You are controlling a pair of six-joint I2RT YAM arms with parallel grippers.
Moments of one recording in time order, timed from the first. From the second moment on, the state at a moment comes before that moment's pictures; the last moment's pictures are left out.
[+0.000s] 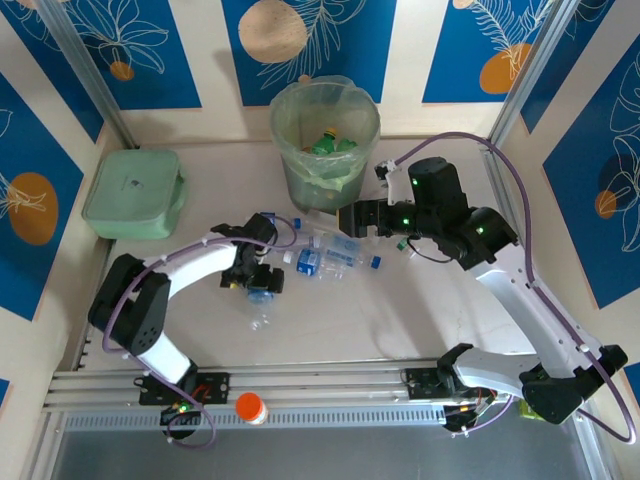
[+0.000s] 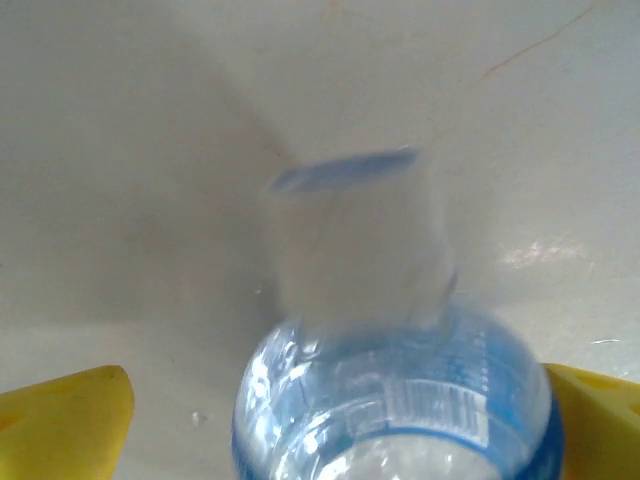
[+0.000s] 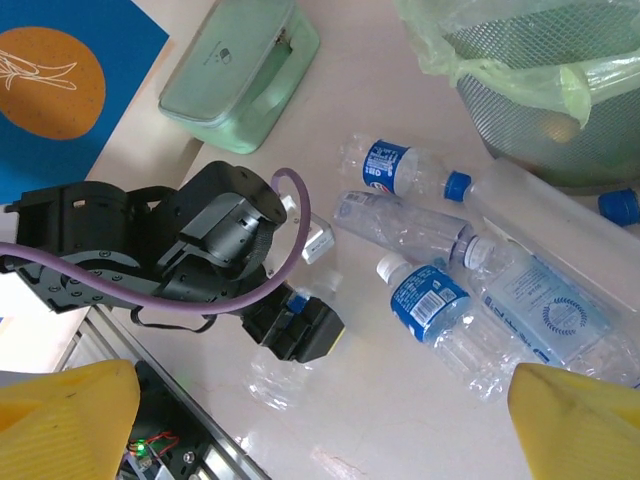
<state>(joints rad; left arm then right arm) -0.56 1.61 0.98 -0.83 0.01 -0.41 0.57 1.14 1.38 -0.84 -0.32 0.42</state>
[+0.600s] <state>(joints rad) -0.61 1.57 0.88 -0.77 0.08 -0.53 0.56 1.13 1.34 -0.81 -0.35 0.44</state>
